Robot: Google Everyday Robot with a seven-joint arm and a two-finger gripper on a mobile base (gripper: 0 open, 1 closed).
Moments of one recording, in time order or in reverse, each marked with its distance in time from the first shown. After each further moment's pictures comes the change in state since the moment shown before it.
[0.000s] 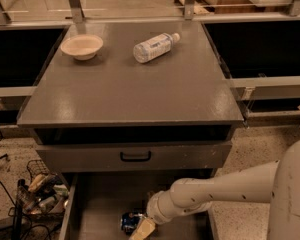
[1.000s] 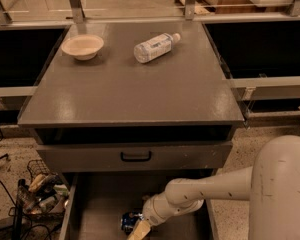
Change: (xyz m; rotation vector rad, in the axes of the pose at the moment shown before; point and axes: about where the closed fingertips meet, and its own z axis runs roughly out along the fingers) arm 0.015 -0.002 0.051 -0.111 -0.003 0.027
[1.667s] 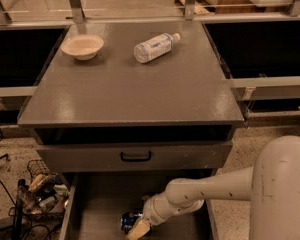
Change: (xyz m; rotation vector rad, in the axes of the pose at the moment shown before) arm 0.000 0.000 0.001 -0.001 -0.001 0.001
